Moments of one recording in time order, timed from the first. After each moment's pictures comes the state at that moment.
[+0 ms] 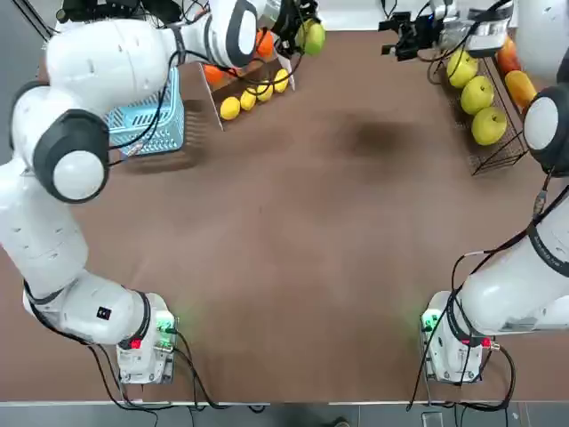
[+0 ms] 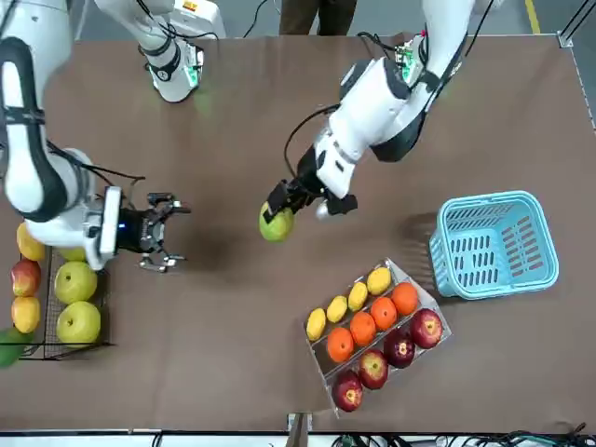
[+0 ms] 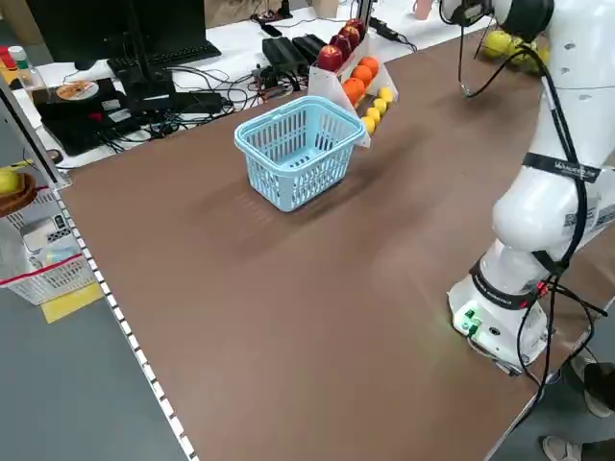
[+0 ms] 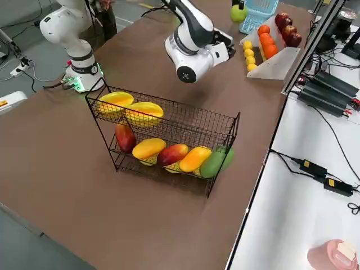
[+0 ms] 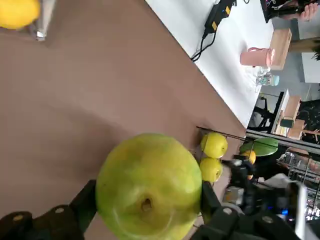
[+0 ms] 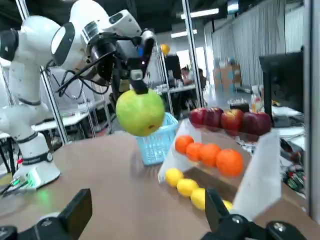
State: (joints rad) left arm -0.30 0.49 -0.54 -1.57 -0.21 2.75 -1.07; right arm 0.04 0.38 -0.03 -1.91 1.55 1.66 -2.15
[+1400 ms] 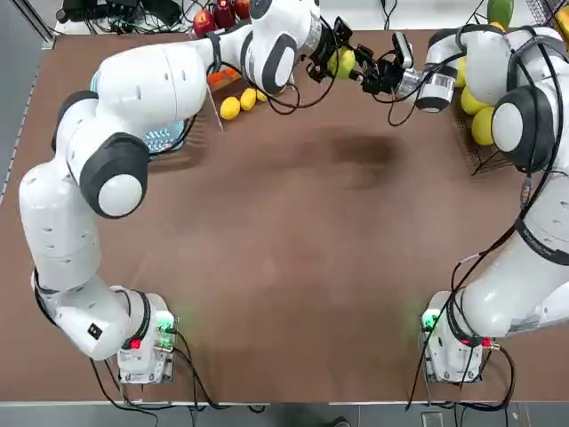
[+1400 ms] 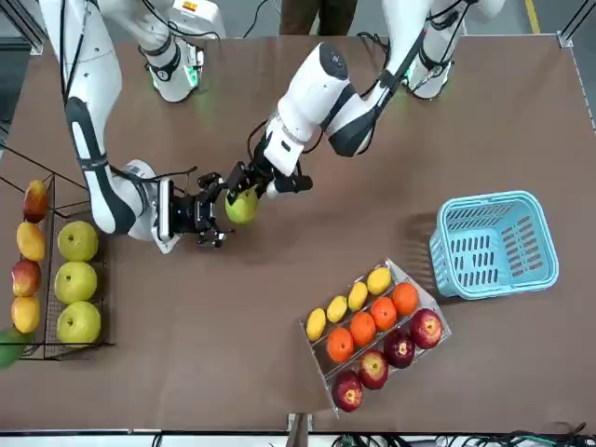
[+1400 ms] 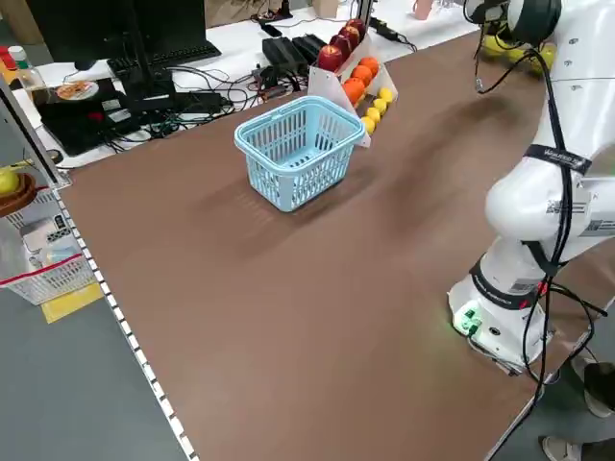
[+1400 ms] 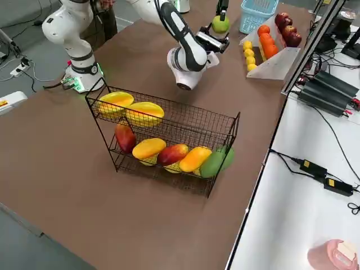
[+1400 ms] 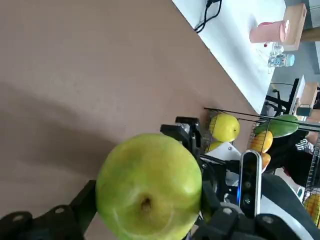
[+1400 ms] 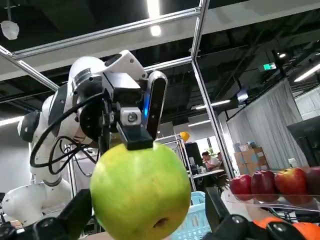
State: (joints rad) left arm -0.61 0.55 -0.33 -1.47 -0.13 2.75 -1.22; right arm 0.16 0.51 0.00 -2.04 1.93 1.38 -2.33
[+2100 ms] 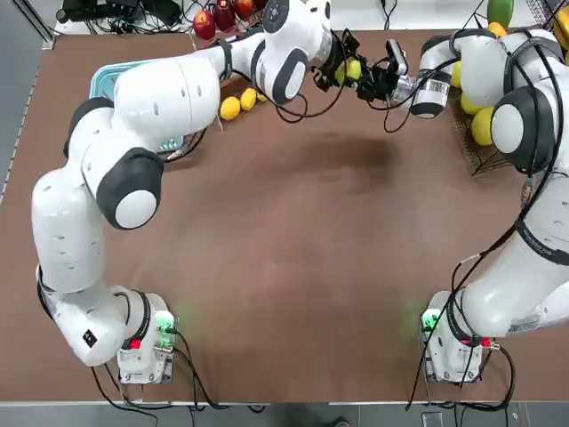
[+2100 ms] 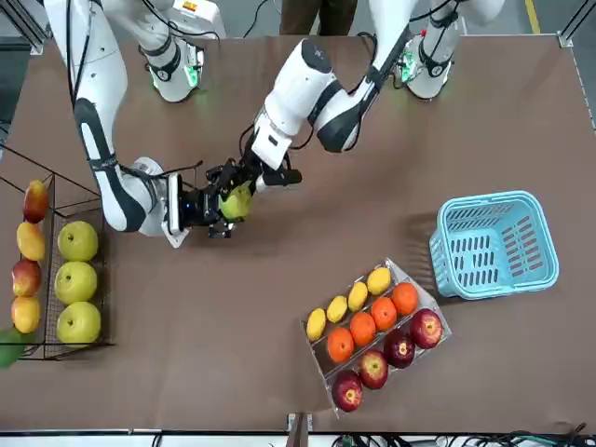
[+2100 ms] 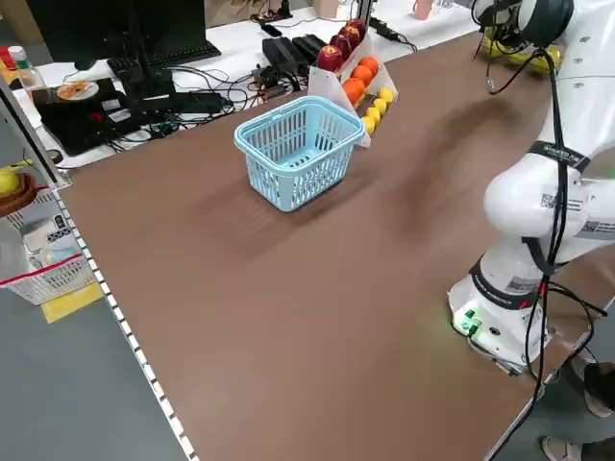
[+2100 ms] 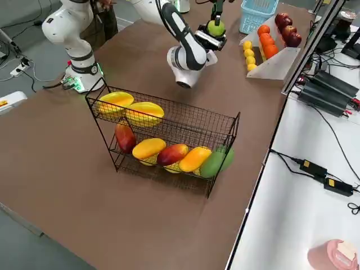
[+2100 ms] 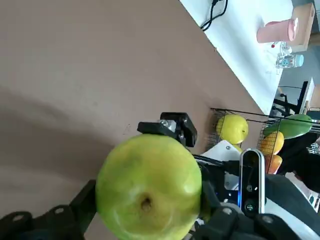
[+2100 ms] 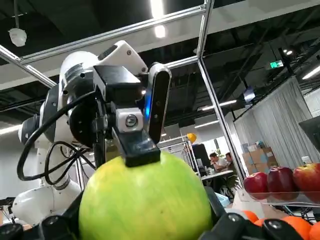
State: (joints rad) left arm -0.76 0.58 -0.19 -1.43 -0.13 2.74 -1.28; right arm 0.16 0.51 0.04 -2.07 1.93 1.37 -2.34
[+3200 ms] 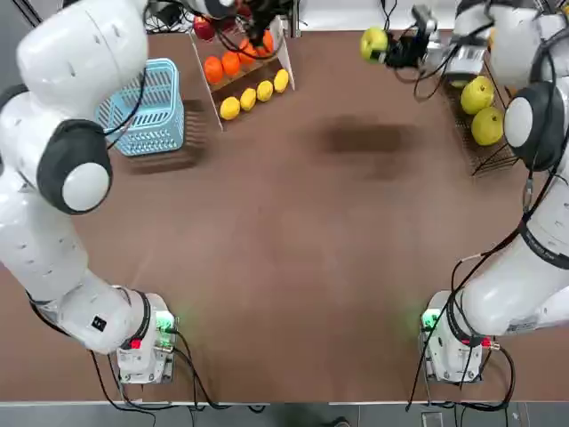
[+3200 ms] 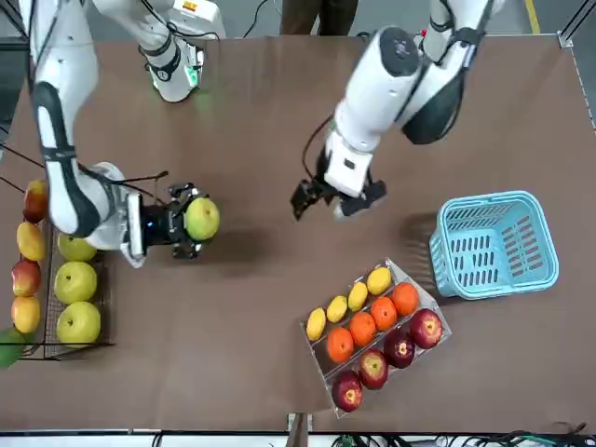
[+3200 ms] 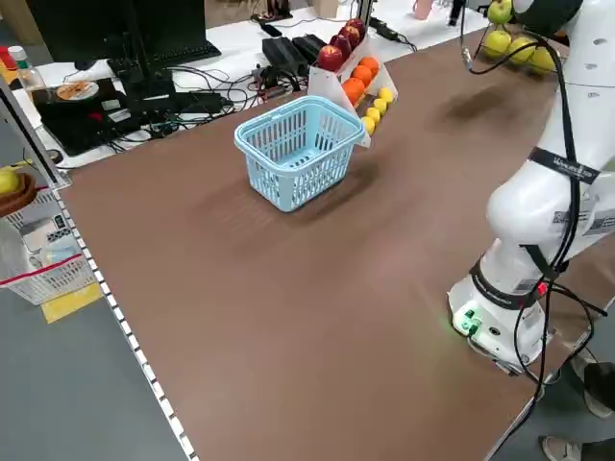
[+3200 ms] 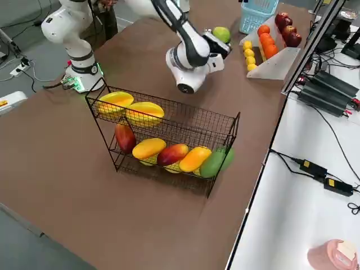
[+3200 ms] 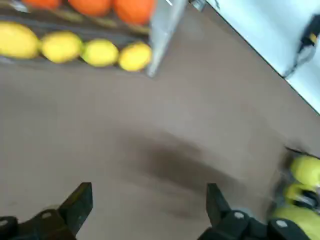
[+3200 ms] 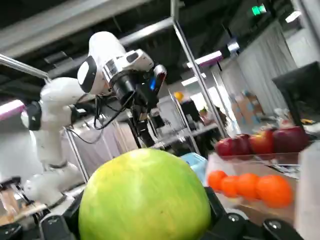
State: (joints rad) left arm -0.41 0.33 -0.22 -1.50 -0.13 2.16 -1.09; right arm 0.12 0.43 -0.13 -1.89 1.68 1.49 -1.95
